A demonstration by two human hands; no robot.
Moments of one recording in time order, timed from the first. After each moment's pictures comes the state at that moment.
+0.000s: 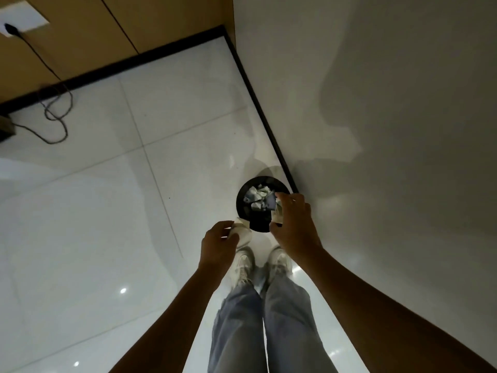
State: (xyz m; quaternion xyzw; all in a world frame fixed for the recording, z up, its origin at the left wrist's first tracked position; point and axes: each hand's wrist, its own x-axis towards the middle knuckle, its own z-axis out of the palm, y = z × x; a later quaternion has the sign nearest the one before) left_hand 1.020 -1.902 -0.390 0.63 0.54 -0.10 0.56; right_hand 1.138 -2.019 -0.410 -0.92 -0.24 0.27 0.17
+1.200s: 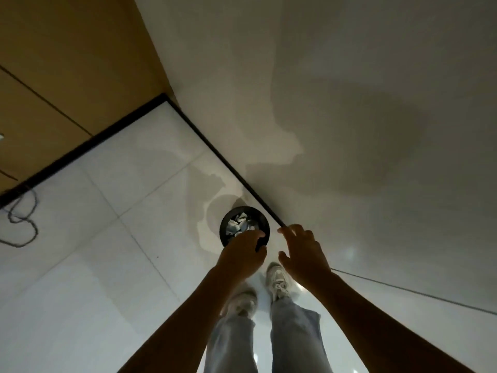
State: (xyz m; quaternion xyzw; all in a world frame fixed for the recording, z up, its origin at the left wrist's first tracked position) left_hand 1.093 -1.914 -0.318 0.87 0.11 -0.28 0.39; right_hand 1.123 -2.070 -0.312 -0.94 -0.15 0.29 0.13
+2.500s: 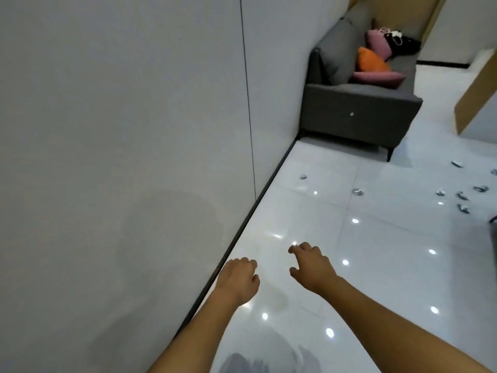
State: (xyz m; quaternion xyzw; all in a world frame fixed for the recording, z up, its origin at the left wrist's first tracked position) left_hand 0.598 -2.508 -0.125 0.59 -0.78 -0.19 -0.10; right_hand 0.406 -2.510 -0.139 -0.69 0.68 0.04 0.25
